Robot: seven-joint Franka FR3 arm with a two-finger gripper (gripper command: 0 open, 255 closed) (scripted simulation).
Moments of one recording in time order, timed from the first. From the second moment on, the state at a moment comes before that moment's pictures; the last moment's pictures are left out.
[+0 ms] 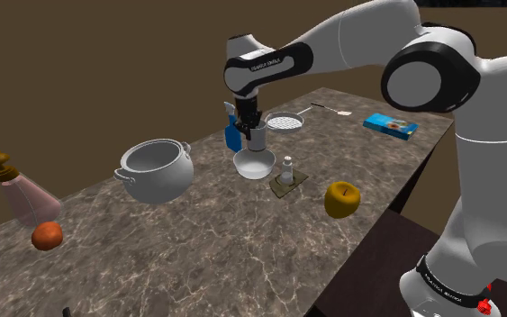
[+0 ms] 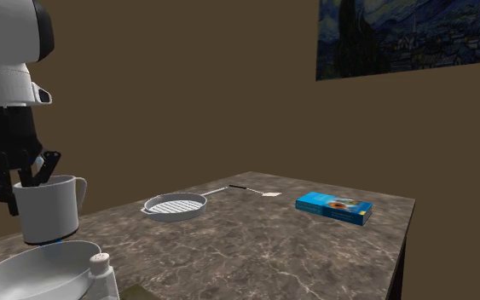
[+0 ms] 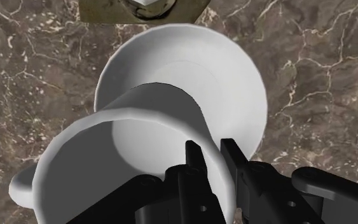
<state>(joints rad) 0.22 0.44 -0.15 -1.48 0.00 1.90 0.01</state>
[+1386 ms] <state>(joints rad) 0.22 0.47 -0.15 -1.56 0.00 2.02 0.01</state>
